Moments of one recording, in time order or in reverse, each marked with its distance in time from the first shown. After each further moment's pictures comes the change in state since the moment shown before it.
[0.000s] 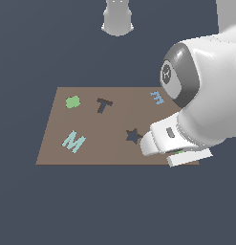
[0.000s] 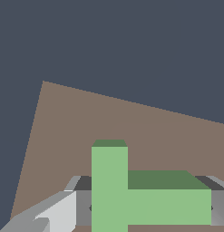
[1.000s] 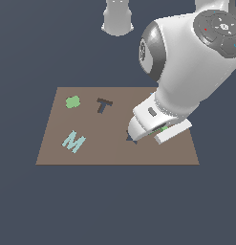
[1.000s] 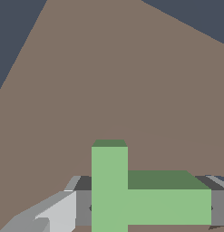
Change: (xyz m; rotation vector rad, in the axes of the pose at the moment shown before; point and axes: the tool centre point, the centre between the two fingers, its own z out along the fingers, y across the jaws) arm -0.067 0.021 -0.002 0.000 0.000 -0.250
